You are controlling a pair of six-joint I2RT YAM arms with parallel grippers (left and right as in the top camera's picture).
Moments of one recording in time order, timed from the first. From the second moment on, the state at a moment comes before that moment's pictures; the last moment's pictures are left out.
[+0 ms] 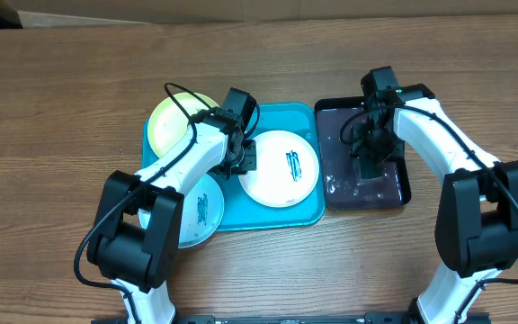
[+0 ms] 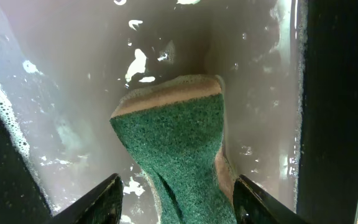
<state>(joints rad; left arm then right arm) -0.39 1.93 1.29 -0.77 0.02 -0.42 0.19 1.94 1.39 -0.96 0.01 0.30</state>
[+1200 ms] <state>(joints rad) -0.39 1.93 1.29 -0.77 0.02 -0.42 0.19 1.92 1.46 -1.07 0.02 0.28</state>
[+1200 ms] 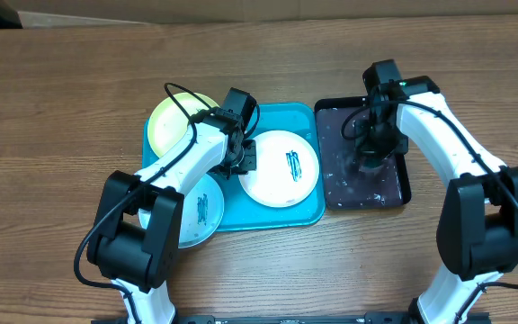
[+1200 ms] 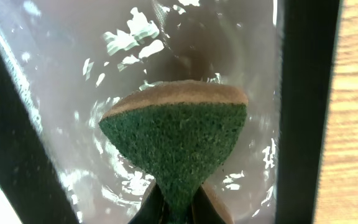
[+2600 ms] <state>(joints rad) -0.39 1.93 1.29 -0.77 0.02 -0.42 0.19 1.91 1.23 -0.85 -0.07 0.28</state>
